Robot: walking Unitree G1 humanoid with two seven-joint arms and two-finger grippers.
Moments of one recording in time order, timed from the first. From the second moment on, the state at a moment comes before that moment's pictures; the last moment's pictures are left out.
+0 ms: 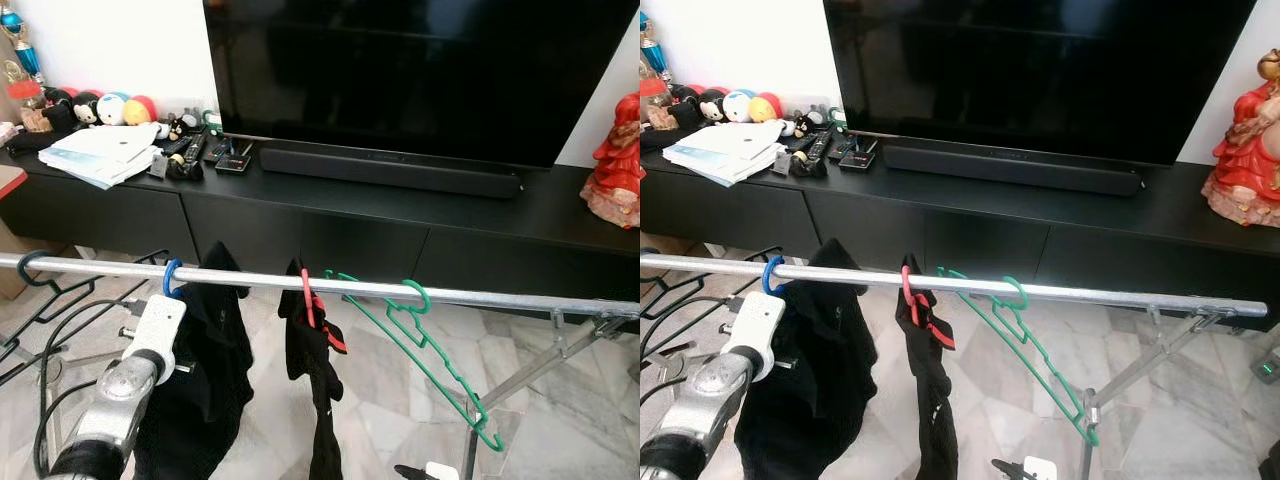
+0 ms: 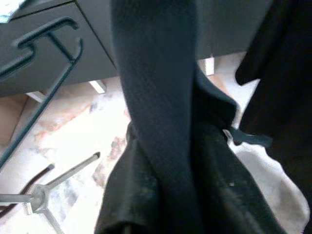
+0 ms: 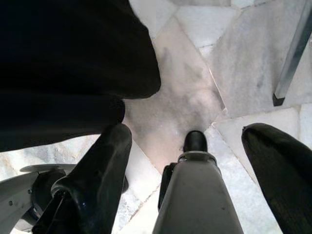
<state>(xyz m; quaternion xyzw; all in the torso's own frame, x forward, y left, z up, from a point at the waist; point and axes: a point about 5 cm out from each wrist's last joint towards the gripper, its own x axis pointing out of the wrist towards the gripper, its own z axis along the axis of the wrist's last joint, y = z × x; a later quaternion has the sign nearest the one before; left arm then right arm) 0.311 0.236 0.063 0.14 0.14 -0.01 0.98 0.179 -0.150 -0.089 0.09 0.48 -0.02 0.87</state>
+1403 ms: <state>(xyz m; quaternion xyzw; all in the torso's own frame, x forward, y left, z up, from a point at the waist) 0.271 0.221 0.106 0.11 0.03 0.01 0.99 0.179 -0.151 -0.089 0.10 0.48 -0.02 0.87</state>
